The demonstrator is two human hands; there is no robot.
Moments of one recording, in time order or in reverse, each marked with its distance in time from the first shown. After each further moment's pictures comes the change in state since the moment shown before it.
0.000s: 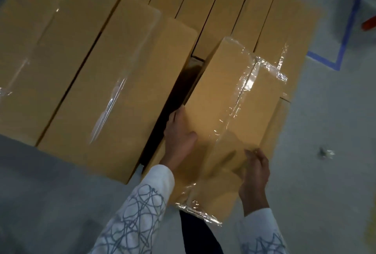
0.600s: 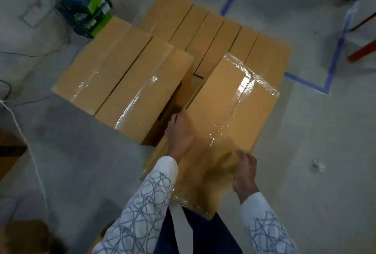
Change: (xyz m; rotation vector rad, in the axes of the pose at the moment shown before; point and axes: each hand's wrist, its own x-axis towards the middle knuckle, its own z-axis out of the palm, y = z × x) left_hand -0.228 0.095 0.005 0.249 0.218 0.055; right_hand -0.098 -0.061 -0.176 -0.136 -0.260 0.043
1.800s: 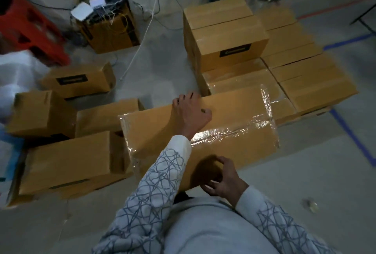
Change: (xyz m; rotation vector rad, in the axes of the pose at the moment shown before) left_hand -0.539 0.003 0.249 0.197 0.787 -0.255; right_hand -0.079 0.155 -0.510 -0.726 -0.684 0.397
